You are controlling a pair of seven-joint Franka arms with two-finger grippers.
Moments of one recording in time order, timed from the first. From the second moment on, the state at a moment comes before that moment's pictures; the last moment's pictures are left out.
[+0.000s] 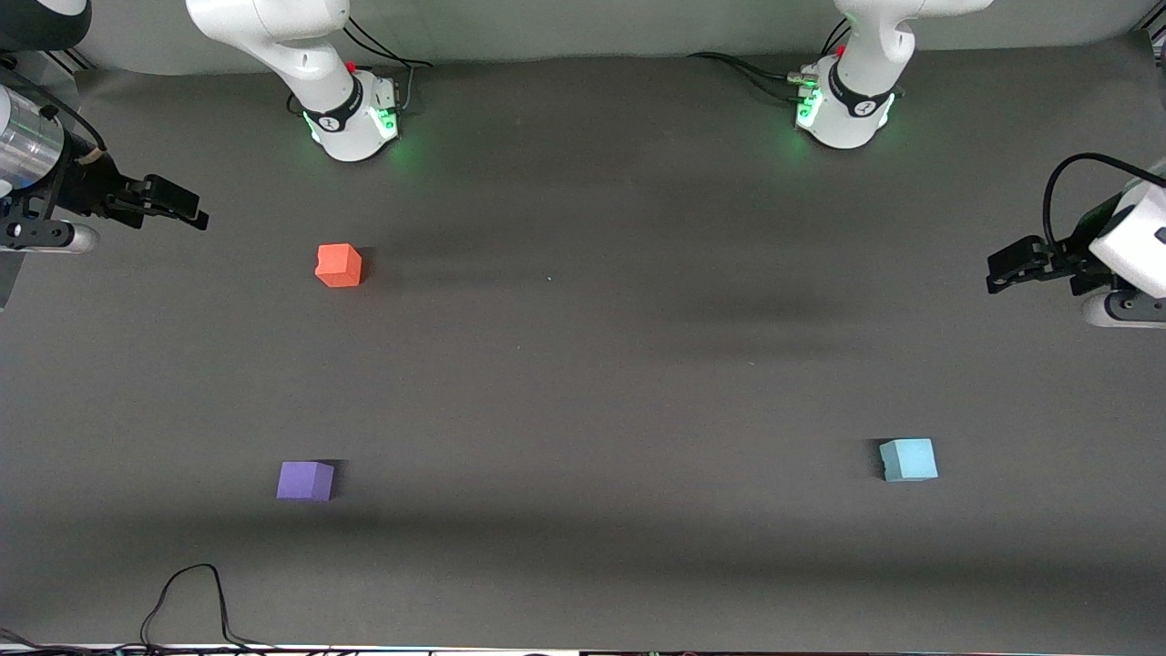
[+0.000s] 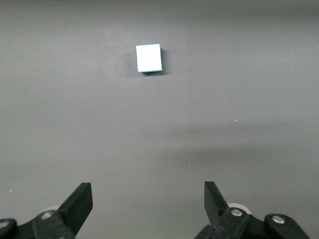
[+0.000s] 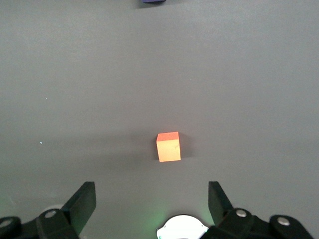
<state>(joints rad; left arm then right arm) -0.02 0.06 0.00 -1.59 0.00 1.62 0.01 0.05 -0.21 -0.08 -1.90 0.05 1.57 0.08</state>
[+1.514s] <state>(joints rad) 0.00 0.64 -0.01 -1.63 0.00 2.32 0.01 0.06 -0.21 -0.08 -1.90 0.05 1.57 0.08</state>
